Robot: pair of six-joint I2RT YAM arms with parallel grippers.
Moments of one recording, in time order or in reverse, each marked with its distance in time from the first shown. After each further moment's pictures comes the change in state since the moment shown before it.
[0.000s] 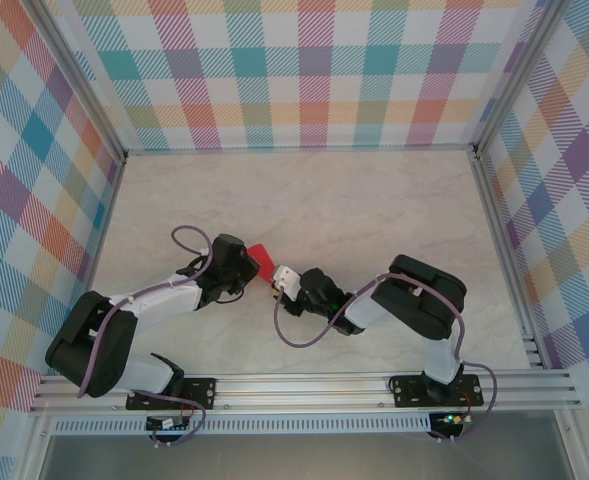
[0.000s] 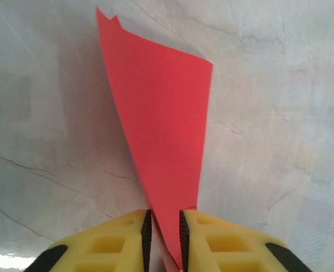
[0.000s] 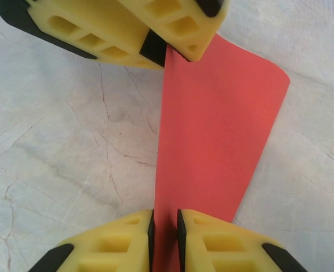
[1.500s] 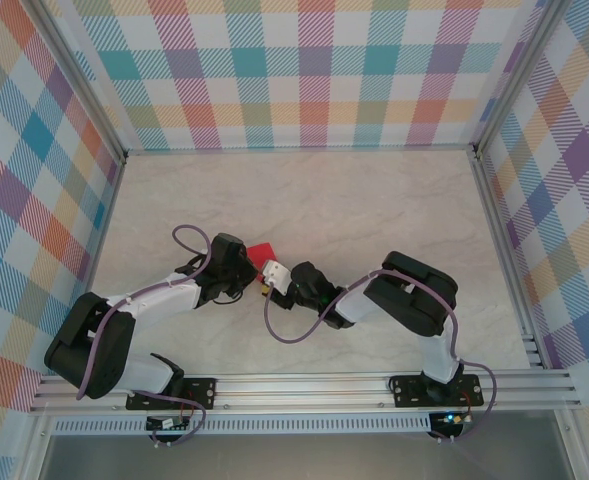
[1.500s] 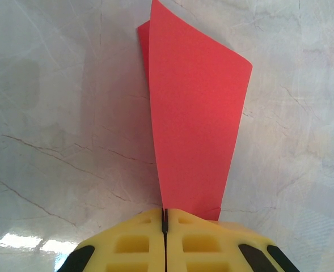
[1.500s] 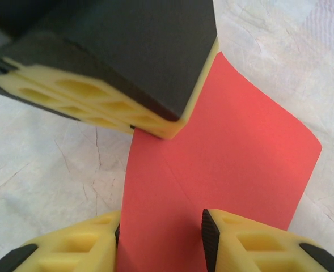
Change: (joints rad) left arm 0.005 -0.012 0.017 -0.069 0.052 0.019; right arm 0.000 0.054 0.110 -0.011 -0.003 -0.071
